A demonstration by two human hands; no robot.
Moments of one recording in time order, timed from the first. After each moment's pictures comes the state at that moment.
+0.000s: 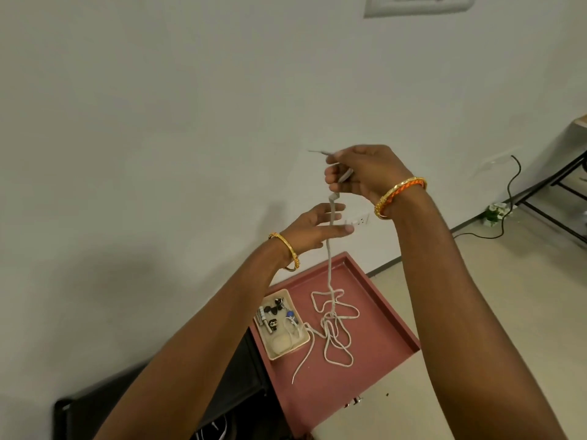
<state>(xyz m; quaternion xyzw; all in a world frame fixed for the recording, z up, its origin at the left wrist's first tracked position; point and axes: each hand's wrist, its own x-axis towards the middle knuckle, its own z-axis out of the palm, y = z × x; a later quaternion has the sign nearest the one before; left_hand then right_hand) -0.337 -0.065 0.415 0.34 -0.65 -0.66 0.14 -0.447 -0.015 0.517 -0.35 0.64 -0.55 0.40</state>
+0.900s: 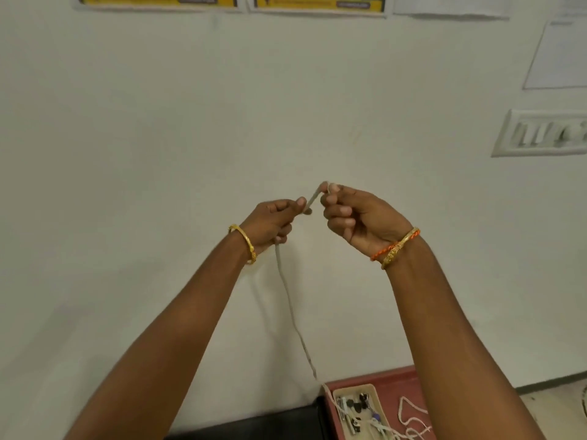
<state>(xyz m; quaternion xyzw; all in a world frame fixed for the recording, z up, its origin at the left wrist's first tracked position) -0.072 -0.116 0.563 0.38 -0.64 -0.52 0.42 -0.235 -0.049 0.597 -0.40 0.27 -0.55 0.68</state>
